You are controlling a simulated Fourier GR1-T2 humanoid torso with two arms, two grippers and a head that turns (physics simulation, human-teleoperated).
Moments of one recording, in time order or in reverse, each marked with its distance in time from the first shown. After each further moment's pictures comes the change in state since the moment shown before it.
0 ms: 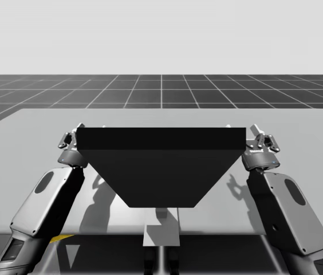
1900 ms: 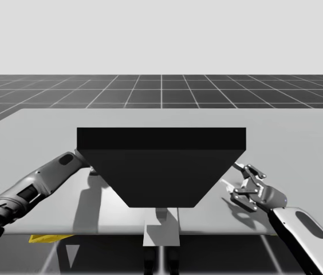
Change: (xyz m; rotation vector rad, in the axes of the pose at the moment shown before) left arm -0.051 0.053 -0.030 -0.970 0.682 -0.293; right arm -0.075 -0.059 0.086 0.781 0.149 -0.072
